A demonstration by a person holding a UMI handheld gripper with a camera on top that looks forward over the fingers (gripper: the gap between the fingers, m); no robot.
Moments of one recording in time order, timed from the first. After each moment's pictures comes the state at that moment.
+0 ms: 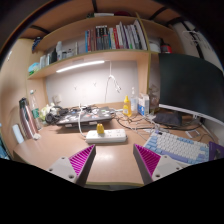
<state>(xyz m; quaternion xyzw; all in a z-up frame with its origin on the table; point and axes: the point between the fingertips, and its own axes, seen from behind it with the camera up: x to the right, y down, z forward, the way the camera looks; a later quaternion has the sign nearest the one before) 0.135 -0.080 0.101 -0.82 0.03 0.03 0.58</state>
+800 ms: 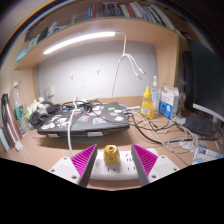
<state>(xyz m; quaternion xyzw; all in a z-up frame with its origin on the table) 0.078 0.147 0.036 -0.83 0.02 0.03 0.55</state>
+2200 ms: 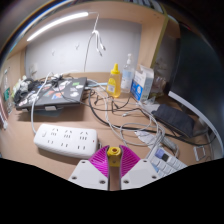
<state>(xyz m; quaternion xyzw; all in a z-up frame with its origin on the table) 0.230 0.098 -0.001 -0.90 0.01 -0.05 0.42</state>
